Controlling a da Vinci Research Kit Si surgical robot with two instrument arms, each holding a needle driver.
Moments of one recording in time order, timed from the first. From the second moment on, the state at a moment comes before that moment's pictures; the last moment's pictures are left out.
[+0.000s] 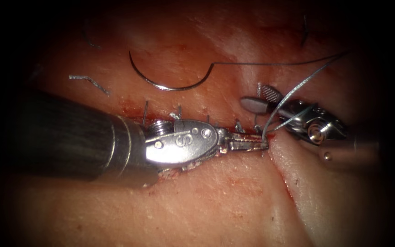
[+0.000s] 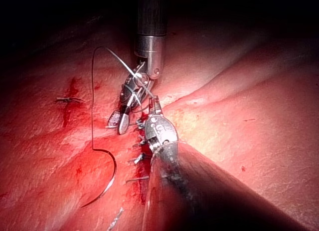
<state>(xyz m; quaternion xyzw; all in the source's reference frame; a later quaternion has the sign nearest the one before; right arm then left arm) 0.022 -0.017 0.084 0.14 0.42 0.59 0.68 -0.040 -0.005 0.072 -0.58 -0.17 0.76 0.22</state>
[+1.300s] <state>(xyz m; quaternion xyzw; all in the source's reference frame) 0.019 -0.022 0.076 0.12 0.47 0.53 0.70 -0.034 0.013 0.076 -0.56 -0.13 0.78 0.25</state>
